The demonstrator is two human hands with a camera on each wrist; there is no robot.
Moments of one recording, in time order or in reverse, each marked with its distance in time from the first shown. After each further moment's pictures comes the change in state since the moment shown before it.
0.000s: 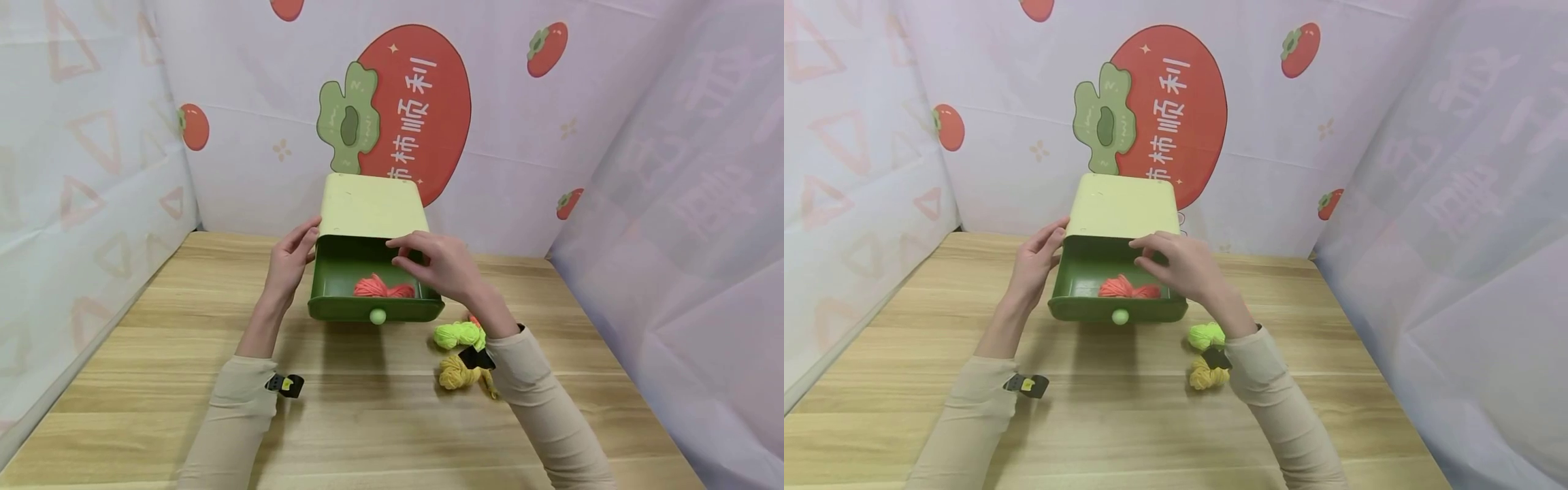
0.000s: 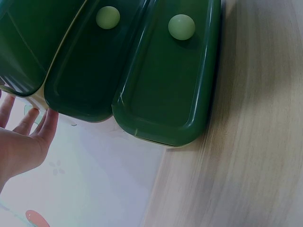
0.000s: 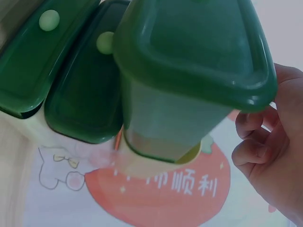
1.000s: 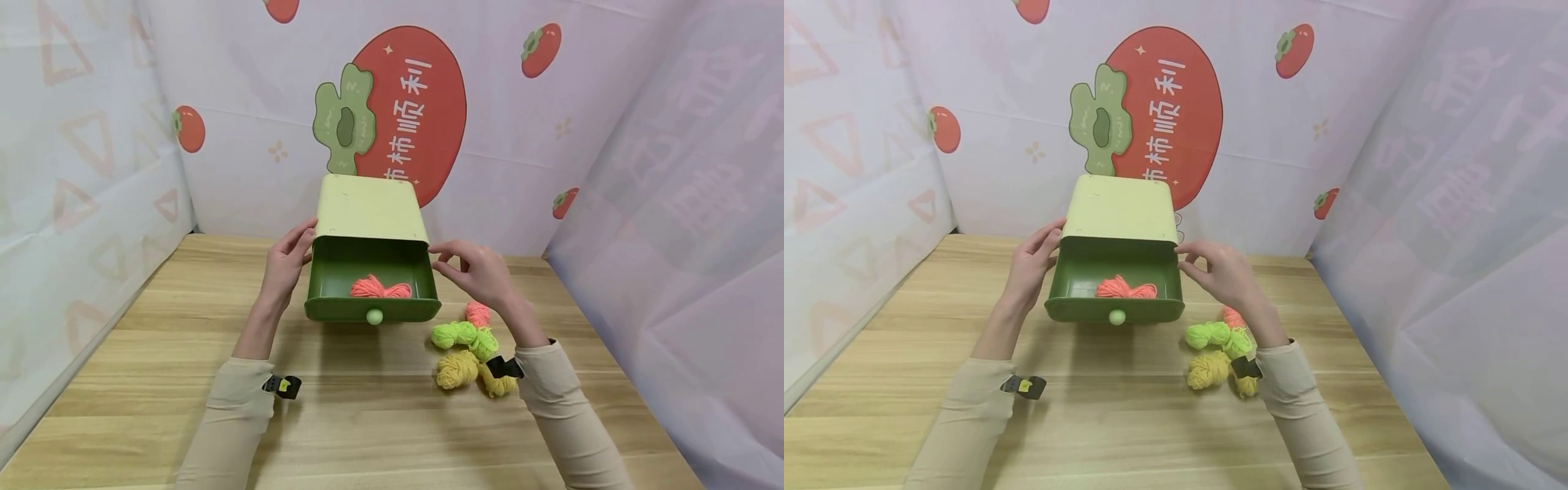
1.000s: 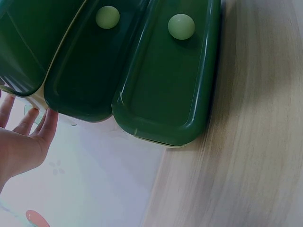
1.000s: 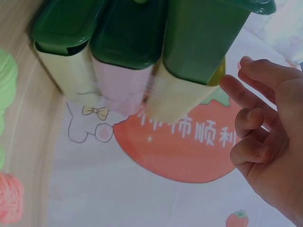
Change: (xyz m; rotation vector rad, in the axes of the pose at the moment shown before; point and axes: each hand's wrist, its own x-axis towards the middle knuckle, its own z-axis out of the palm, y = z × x) left_hand -0.002 0.001 0.000 0.004 0.004 0.011; right_hand -0.051 0.034 -0.020 -0.036 0.005 0.243
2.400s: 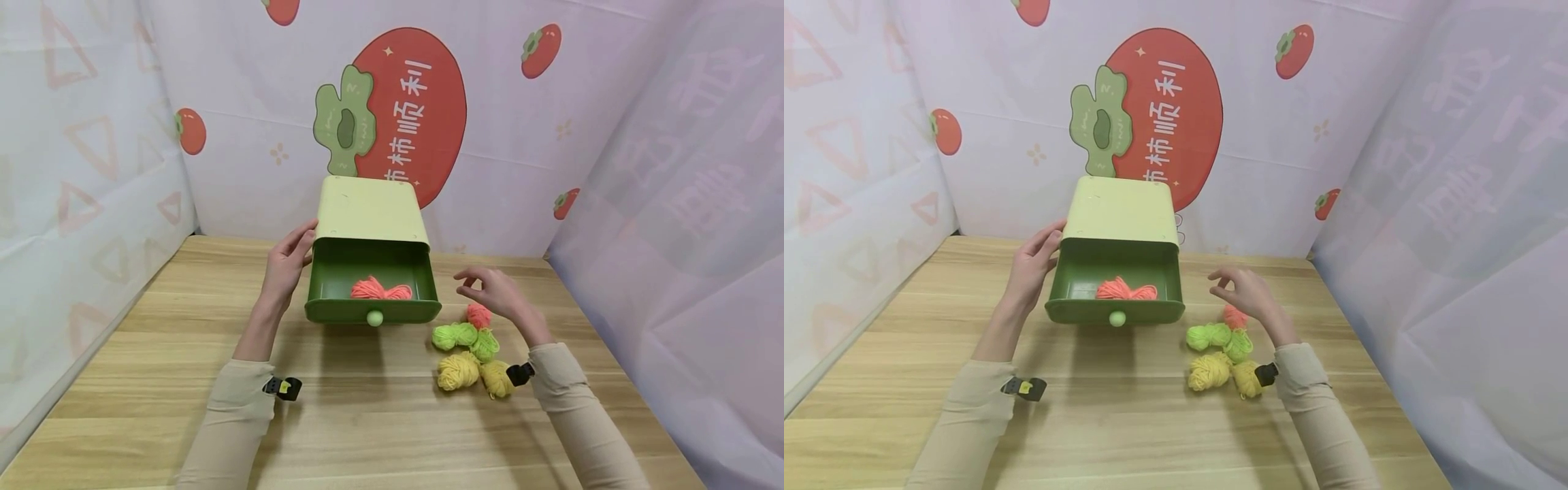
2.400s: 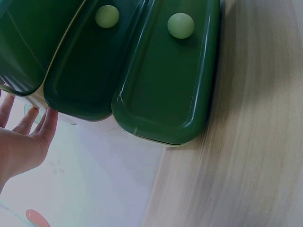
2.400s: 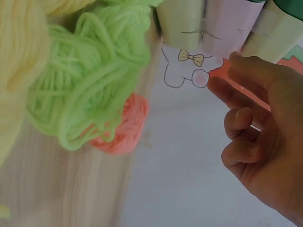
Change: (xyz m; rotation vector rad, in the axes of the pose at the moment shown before) left_hand -0.001 0.001 0.001 0.000 -0.004 -0.002; right_hand -0.042 0.083 0.027 -0.029 -0.299 0.315
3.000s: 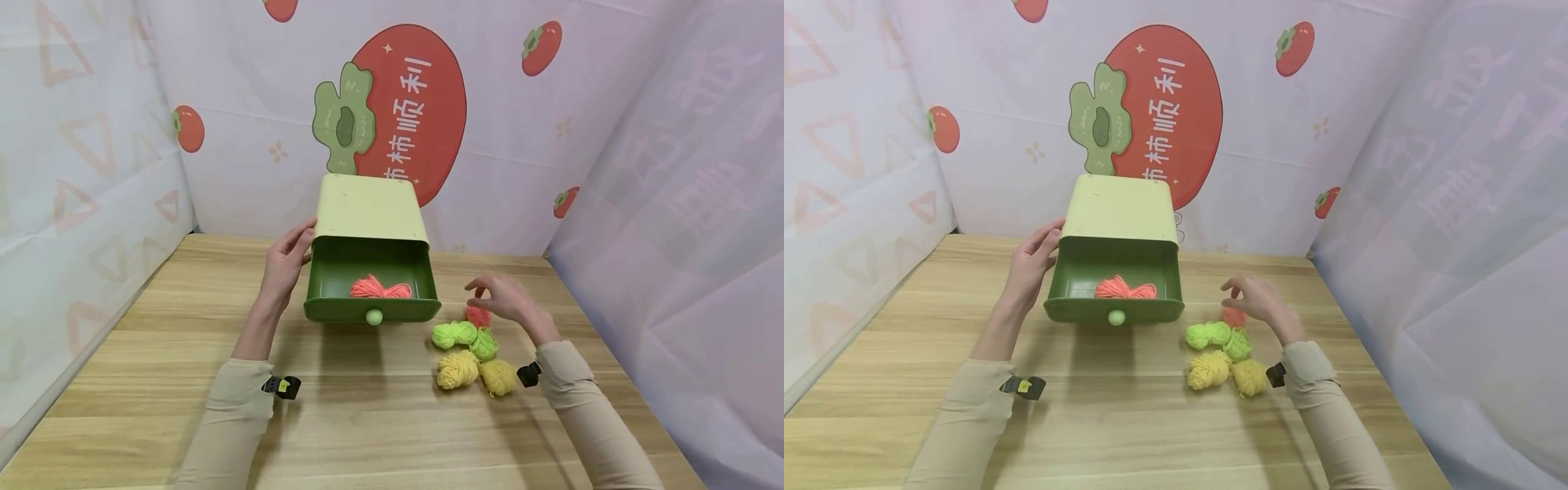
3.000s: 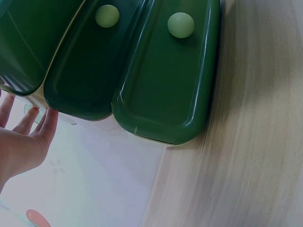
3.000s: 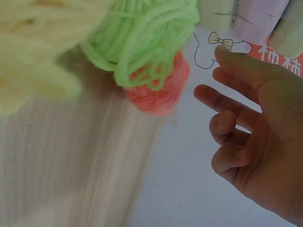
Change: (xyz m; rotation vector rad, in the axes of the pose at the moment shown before) left_hand 0.002 -0.002 -0.001 0.010 0.008 0.001; right_hand -0.008 0.033 0.005 -0.149 -0.157 0.029
